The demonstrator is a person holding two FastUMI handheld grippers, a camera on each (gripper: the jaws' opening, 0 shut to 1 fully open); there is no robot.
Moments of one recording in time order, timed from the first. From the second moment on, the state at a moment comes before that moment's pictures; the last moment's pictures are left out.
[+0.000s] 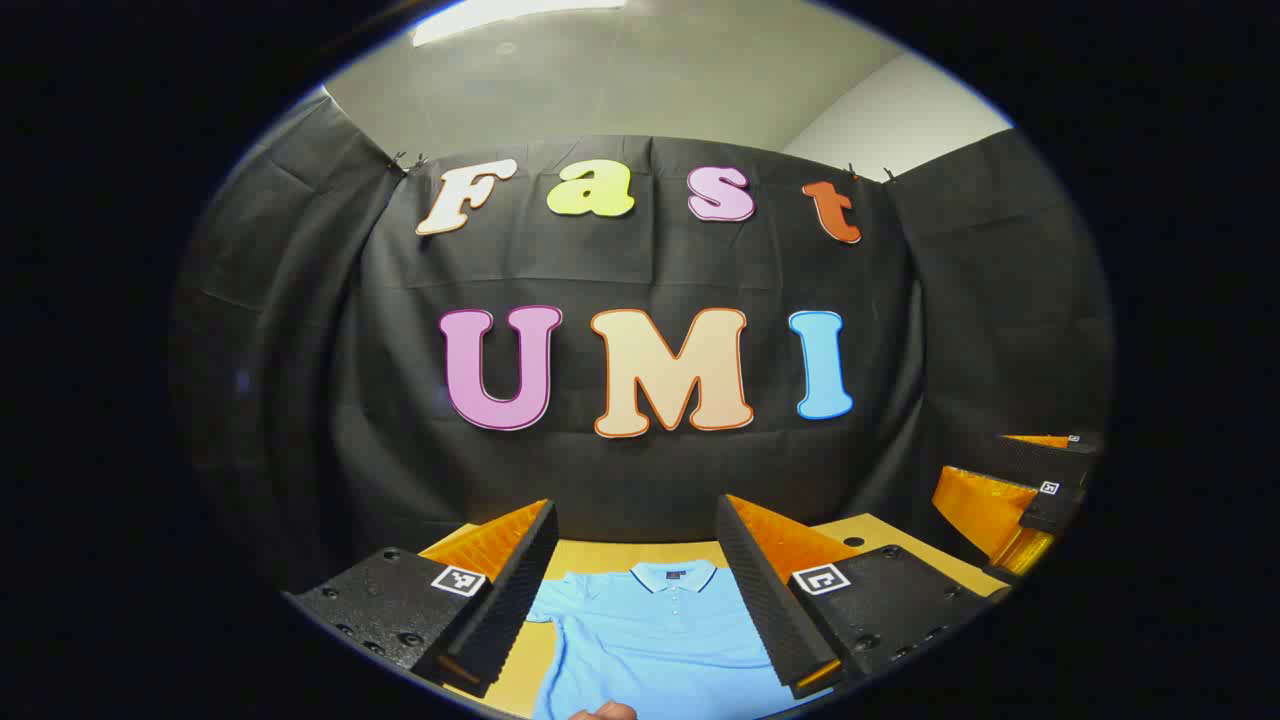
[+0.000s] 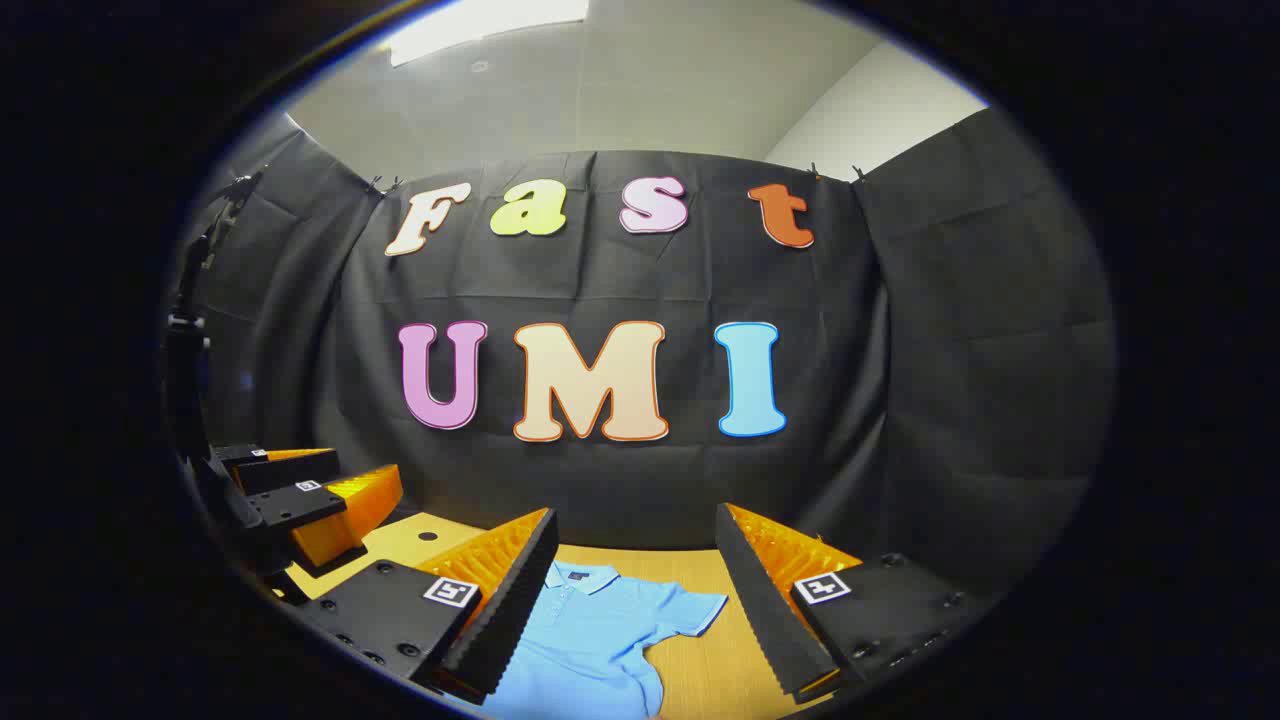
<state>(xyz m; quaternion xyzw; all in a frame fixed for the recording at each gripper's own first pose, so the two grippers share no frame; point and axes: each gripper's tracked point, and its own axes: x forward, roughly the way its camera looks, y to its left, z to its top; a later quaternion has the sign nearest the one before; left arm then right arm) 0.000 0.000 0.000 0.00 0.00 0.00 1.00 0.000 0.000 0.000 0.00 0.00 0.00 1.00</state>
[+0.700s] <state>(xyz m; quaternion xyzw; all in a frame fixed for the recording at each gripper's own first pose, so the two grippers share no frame) -0.002 -0.004 0.000 0.01 0.00 0.00 1.00 -0.007 -0.006 -0.002 0.00 0.00 0.01 1.00</state>
